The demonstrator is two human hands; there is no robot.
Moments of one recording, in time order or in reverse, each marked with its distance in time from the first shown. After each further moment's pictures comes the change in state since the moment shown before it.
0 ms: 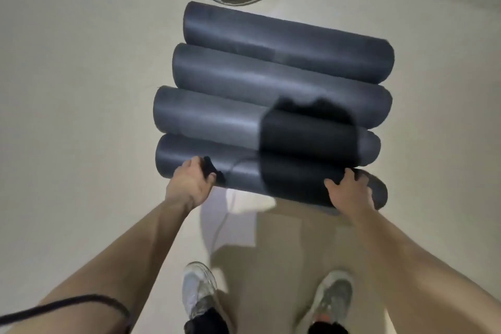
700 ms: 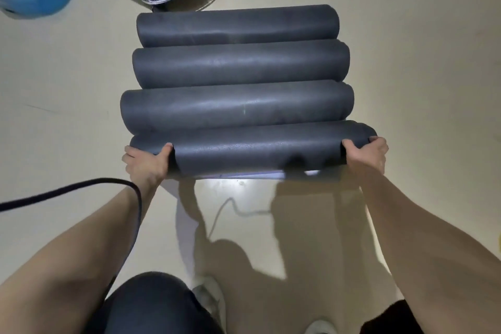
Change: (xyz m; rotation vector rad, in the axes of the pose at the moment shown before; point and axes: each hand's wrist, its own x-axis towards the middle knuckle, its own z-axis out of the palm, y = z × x) left_hand 0.067 -0.055 0.049 -0.406 0.454 -0.218; right_hand 0.029 0.106 0.091 0.780 0.518 0.155
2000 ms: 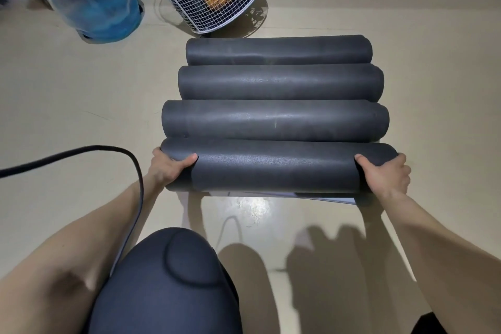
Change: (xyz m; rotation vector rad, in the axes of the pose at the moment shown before) left_hand 0.025 -0.034 -0.039 -0.208 -0.218 0.148; right_hand -0.020 -0.011 0.020 -0.012 -0.053 -0.079
